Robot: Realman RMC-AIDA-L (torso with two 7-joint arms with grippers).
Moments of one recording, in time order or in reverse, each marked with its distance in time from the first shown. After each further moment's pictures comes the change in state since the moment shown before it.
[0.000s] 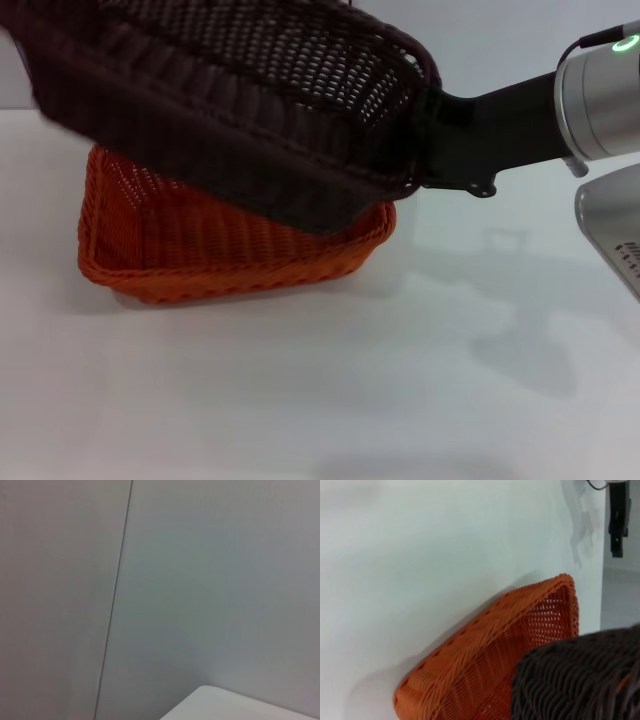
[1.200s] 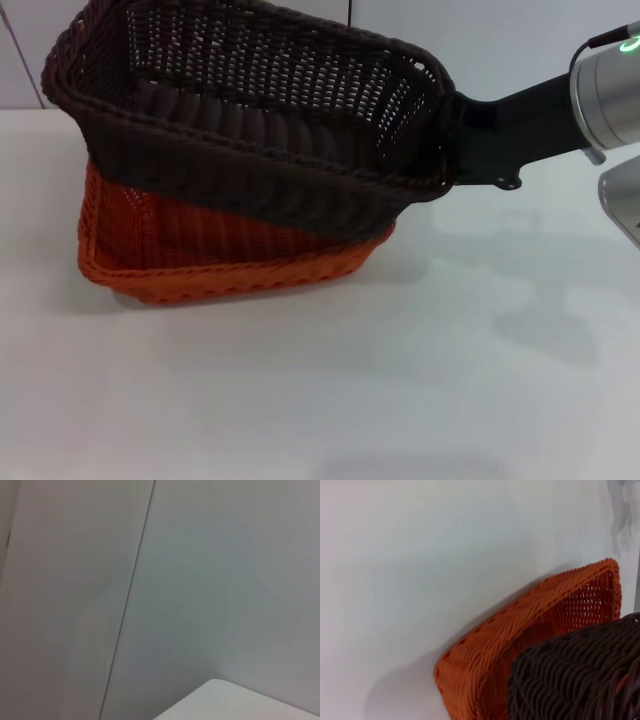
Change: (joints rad) left arm 0.008 0.000 0.018 0.002 -0.039 -0.011 -0.065; right arm 0.087 -0.032 0.094 0.252 0.017 0.001 -0.214
